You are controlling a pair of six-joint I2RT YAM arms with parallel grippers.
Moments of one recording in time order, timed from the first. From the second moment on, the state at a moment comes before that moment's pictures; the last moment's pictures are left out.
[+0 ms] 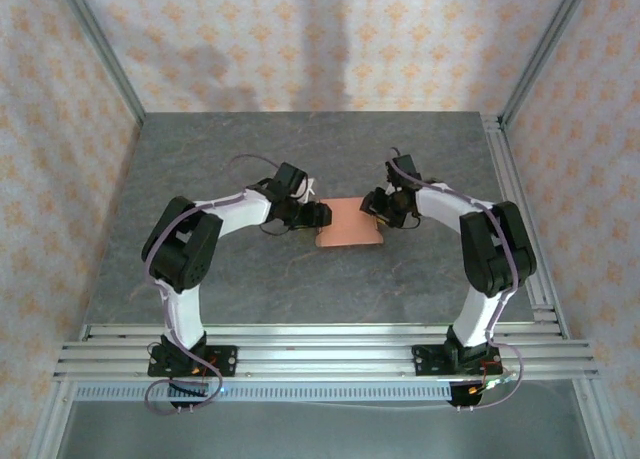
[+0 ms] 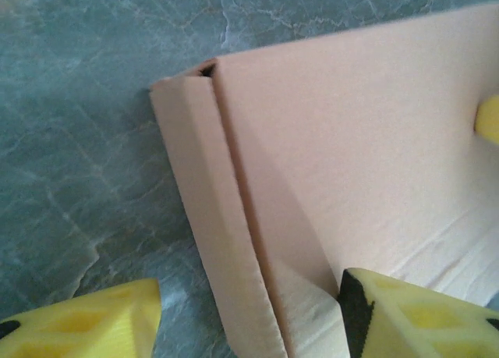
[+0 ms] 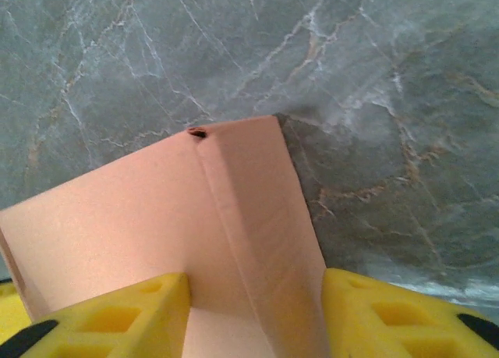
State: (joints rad) left arm -0.46 1.90 1.17 -0.29 0.38 -0.53; right arm 0.32 1.80 1.12 -0.43 -0.30 0.72
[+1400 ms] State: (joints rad) left arm -0.39 1.90 1.07 -0.01 0.47 -0.67; right arm 0.27 1.72 0.98 -0.25 -0.32 0.75
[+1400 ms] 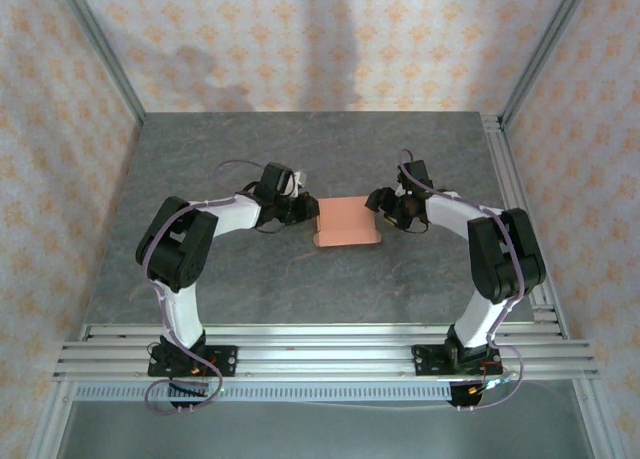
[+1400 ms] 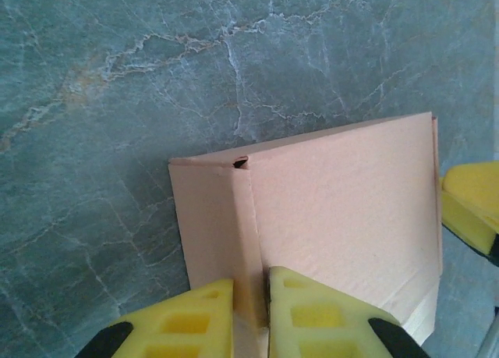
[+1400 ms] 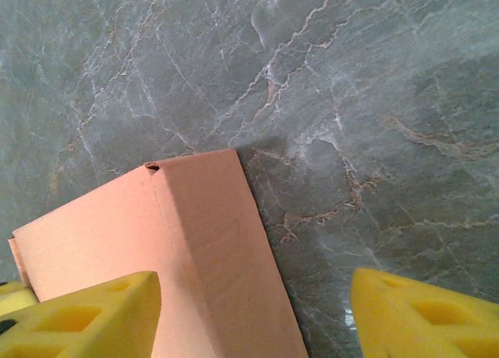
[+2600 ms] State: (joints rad) left arm -0.29 2.00 1.05 0.21 0.69 -0.72; right arm 0.27 1.69 0.88 0.11 -0.58 0.90
